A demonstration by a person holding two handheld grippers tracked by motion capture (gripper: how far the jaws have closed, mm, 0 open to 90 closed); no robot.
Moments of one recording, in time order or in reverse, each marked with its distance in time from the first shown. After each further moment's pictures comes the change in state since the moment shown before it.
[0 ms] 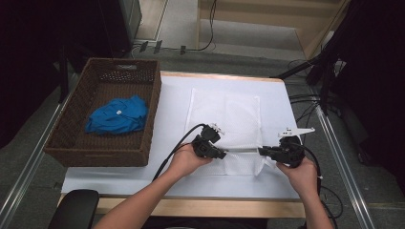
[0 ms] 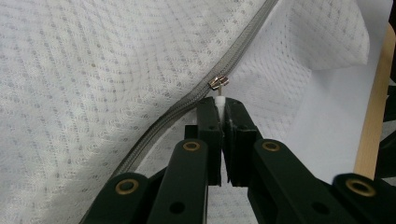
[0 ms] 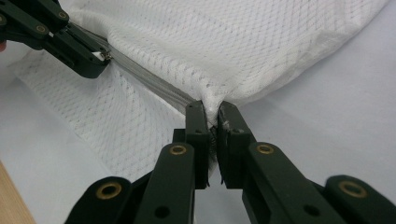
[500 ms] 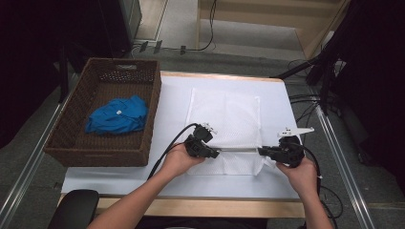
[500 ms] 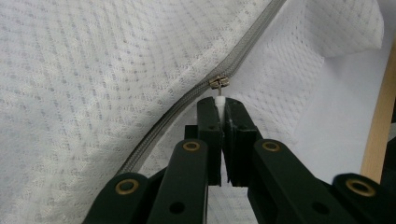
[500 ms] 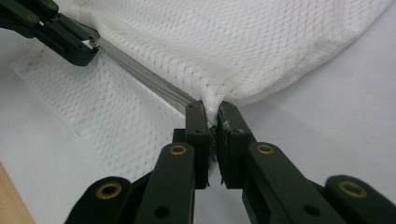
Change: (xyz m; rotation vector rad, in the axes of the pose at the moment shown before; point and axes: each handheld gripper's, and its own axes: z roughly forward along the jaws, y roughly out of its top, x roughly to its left) left arm 0.010 -0.013 -0.013 0.001 0.022 -0.017; right arm 0.001 0.001 0.001 0.003 -0.003 0.002
